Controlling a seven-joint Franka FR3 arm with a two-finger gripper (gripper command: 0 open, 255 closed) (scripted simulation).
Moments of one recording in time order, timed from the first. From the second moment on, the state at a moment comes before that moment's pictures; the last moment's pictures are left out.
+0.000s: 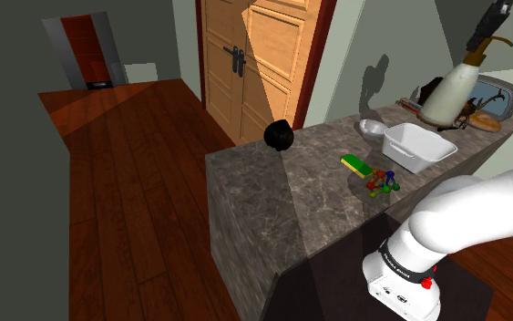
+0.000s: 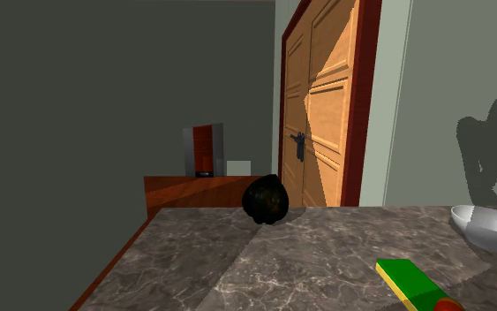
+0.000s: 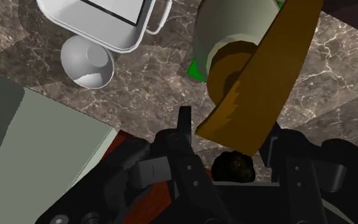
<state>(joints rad) -0.08 -0.53 -0.61 -1.61 -0.31 1.29 -1.04</state>
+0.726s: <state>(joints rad) -0.06 -0.48 -0.81 -1.56 -0.33 1.36 -1.23</state>
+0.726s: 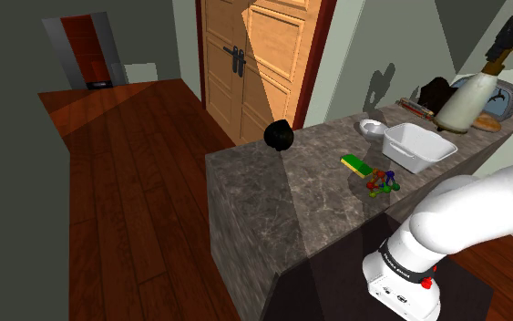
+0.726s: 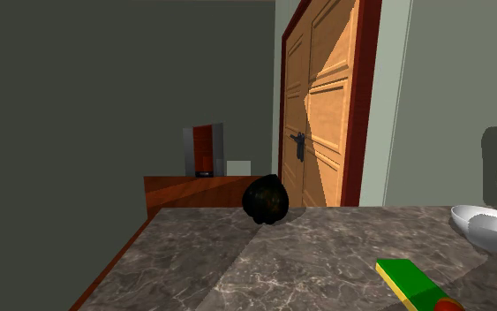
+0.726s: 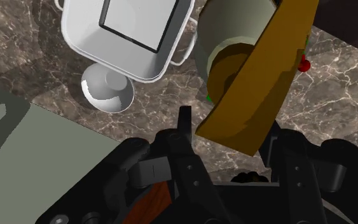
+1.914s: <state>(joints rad) -0.13 -0.62 -0.79 -1.91 -0.40 1.58 -1.17</state>
